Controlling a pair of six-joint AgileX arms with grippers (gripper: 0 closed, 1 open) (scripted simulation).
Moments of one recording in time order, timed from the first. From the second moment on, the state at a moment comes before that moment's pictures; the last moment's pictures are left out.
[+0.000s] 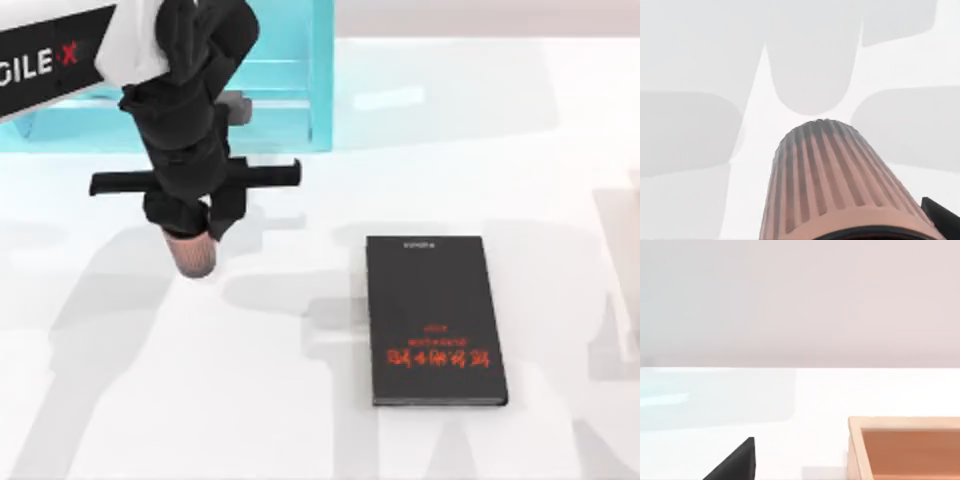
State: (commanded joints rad) left arm -0.44 2.00 1.57 -1.06 0.03 -0.42; right arm 0.00 0.00 0.00 0.00 0.00 0.00
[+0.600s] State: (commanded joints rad) left arm -0.44 2.00 1.57 -1.06 0.03 -0.42; right arm 0.00 0.00 0.00 0.00 0.00 0.00
